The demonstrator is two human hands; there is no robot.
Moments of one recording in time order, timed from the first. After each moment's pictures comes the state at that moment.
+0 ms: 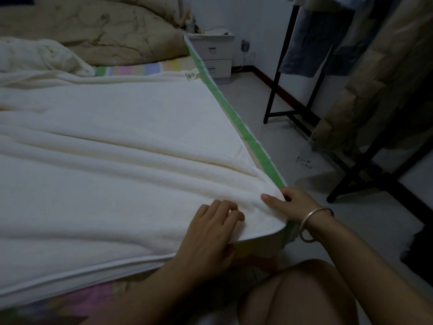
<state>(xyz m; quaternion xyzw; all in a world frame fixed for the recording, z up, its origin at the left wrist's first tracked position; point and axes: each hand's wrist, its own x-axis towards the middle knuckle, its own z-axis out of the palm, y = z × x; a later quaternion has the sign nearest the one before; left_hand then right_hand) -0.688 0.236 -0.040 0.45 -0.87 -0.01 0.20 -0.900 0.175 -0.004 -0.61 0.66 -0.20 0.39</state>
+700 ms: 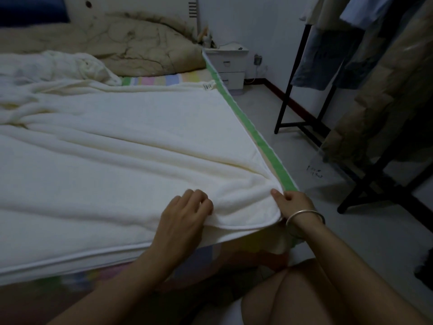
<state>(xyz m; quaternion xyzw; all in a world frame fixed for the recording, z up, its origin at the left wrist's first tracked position) -0.620 0.251 -0.024 0.51 -0.82 0.17 0.22 -0.875 0.178 -0.021 -0.57 0.74 -0.23 0.27</state>
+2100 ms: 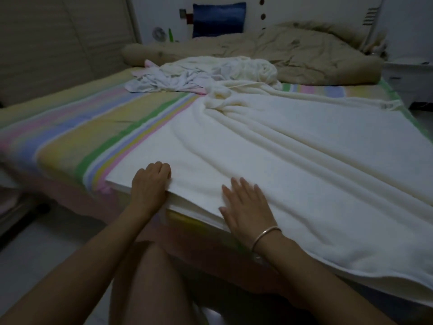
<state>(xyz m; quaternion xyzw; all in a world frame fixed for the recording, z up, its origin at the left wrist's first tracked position) -0.224 0.395 -0.026 0.83 -0.50 0.22 0.06 -0.465 0.295 -0.019 -0.96 0.28 -0.06 0.05</state>
